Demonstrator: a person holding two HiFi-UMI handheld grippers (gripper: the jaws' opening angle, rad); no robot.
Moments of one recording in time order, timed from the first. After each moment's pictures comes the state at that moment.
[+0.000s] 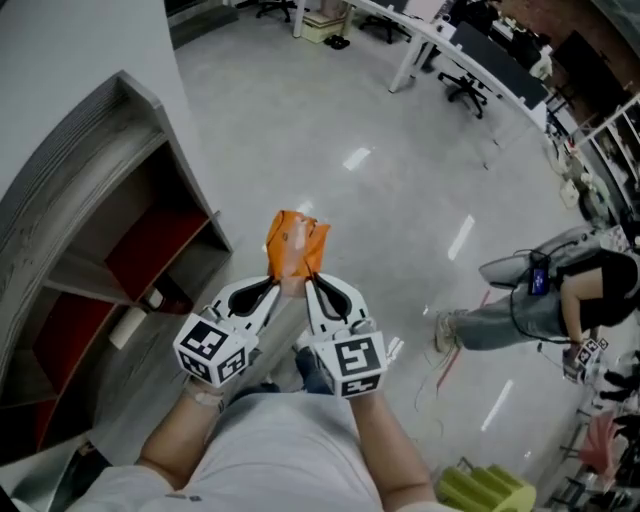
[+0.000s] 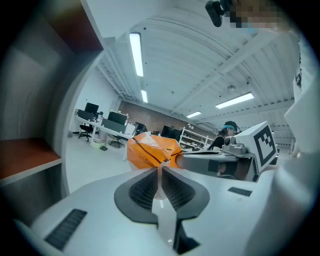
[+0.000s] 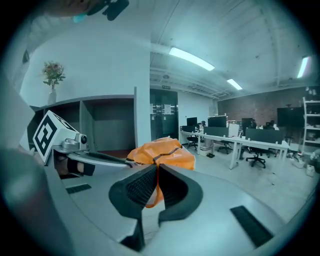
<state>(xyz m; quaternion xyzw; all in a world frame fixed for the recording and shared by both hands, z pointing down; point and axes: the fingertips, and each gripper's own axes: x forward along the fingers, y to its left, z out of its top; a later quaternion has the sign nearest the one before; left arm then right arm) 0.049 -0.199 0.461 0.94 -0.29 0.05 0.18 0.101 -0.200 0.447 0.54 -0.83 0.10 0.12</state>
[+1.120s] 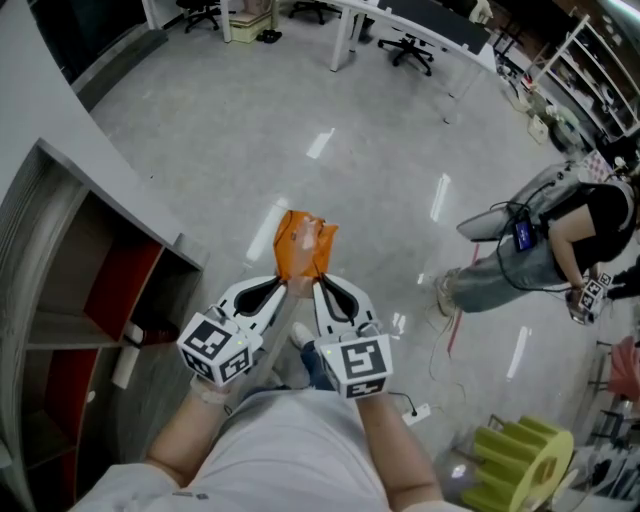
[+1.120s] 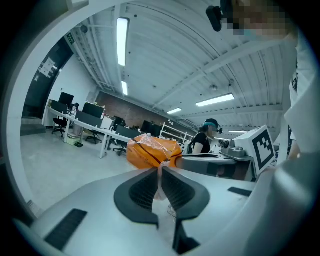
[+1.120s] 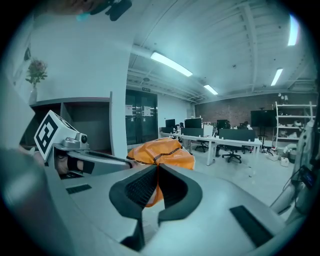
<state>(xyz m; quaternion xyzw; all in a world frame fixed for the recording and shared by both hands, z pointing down) 0.137 -0.188 0.464 0.97 -0.15 0.06 0.17 0.188 -0.174 0.452 0.65 -0.74 0.11 0.11</state>
